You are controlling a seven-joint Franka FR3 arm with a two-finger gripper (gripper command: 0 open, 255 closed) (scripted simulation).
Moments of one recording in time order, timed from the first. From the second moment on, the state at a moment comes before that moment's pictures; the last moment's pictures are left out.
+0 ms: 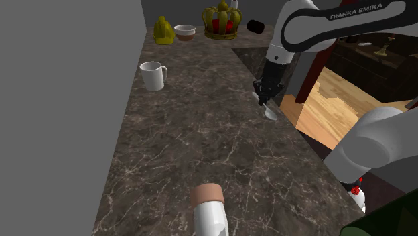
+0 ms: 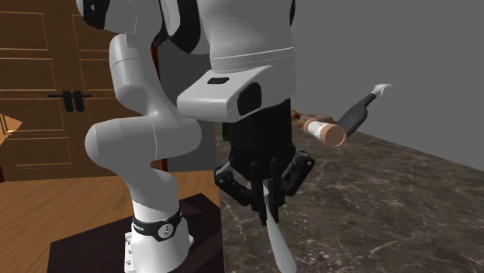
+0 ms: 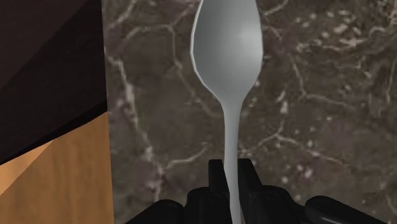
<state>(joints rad) -0.05 -0.61 0.09 -2.62 0.27 1.95 0.42</state>
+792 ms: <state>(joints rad) -0.05 -0.64 0.08 -2.50 0.25 1.80 0.45</state>
